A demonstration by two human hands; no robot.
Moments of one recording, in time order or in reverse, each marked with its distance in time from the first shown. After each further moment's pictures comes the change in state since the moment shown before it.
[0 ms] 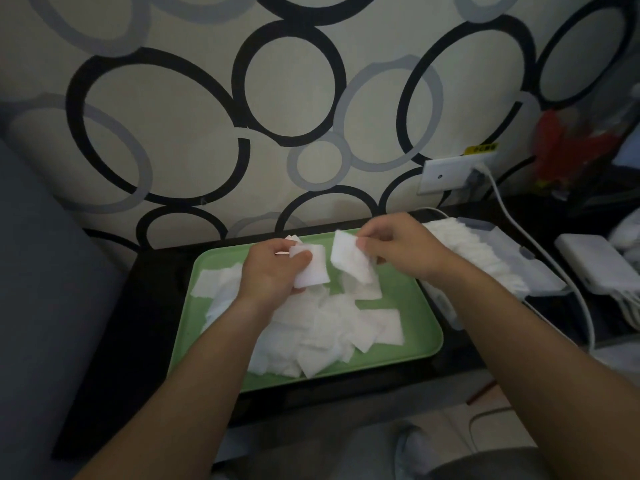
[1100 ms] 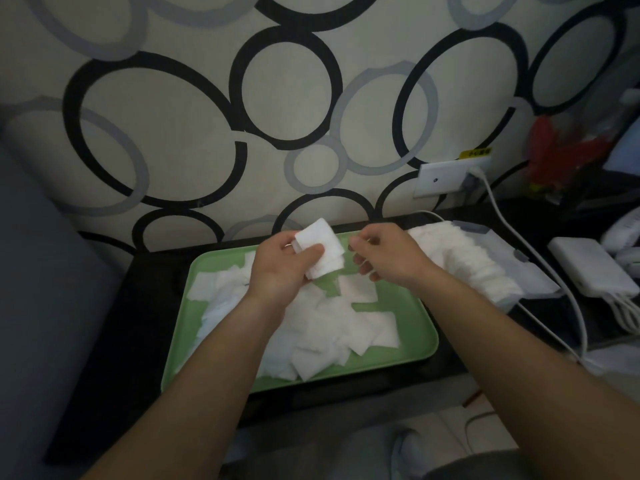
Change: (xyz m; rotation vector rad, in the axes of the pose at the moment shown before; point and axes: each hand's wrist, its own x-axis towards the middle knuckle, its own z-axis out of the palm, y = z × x) left_hand -0.015 0.017 0.018 -0.166 -0.059 0.023; right_hand 0.001 -0.004 0.019 -0.056 0.110 0.172
